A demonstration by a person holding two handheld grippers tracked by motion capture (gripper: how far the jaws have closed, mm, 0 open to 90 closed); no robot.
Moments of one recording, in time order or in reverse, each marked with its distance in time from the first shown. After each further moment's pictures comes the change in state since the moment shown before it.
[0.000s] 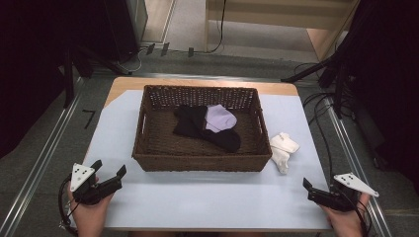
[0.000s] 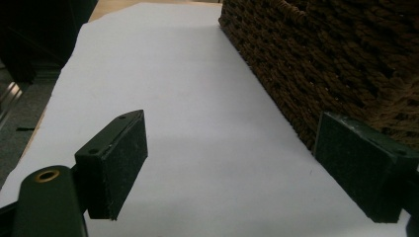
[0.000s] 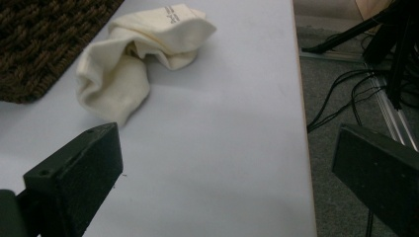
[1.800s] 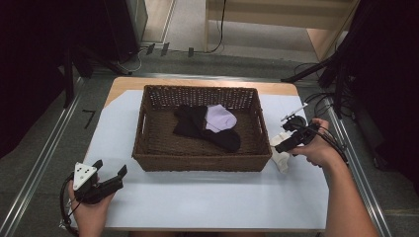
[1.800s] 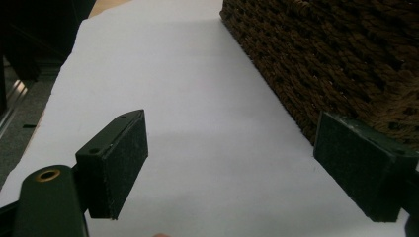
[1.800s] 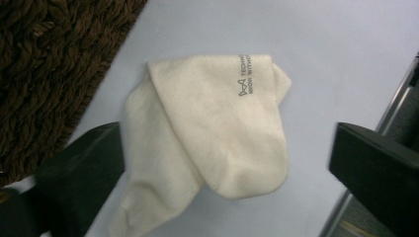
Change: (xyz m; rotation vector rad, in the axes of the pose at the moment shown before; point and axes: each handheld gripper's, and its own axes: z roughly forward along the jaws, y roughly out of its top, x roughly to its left) left arm -0.003 0.001 0.003 0.028 0.023 0.017; right arm 0.064 0.156 0.111 0.625 0.056 -0.378
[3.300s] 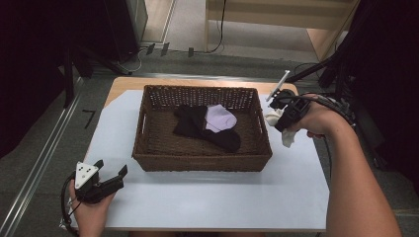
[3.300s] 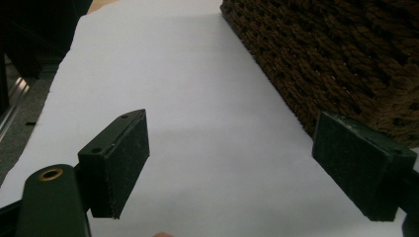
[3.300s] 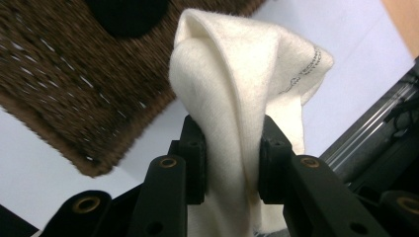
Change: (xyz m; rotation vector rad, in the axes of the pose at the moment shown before) left arm -0.001 0.001 0.002 0.017 0.002 0.014; right arm 0.029 0.073 -0.087 0.146 0.040 -0.265
